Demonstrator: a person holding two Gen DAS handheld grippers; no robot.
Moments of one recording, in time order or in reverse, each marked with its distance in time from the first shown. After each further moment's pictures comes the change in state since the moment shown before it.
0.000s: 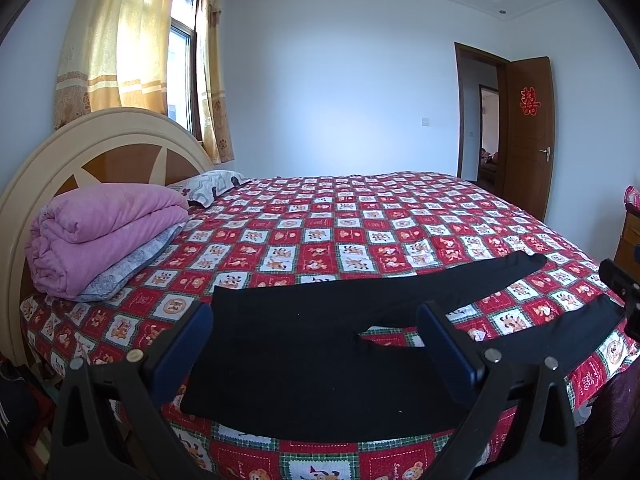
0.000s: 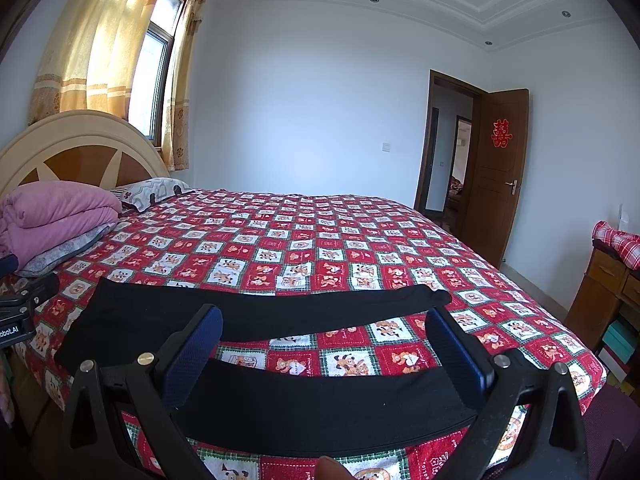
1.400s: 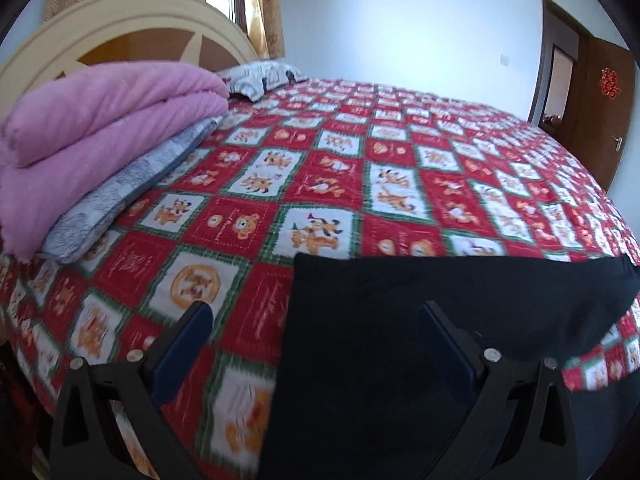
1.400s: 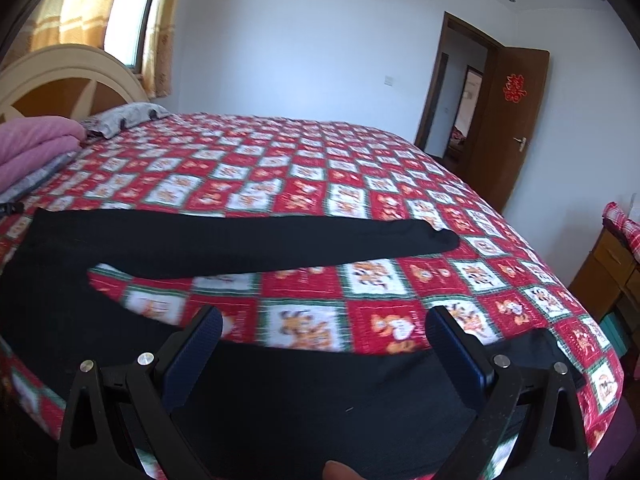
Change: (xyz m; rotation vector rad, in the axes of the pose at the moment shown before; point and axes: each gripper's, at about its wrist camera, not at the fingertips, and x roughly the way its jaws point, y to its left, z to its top) left arm 0.260 0.152 -0.017 -0.145 0.366 0.109; right arm 0.143 -0.052 -0.052 -0.075 0.261 -0.040
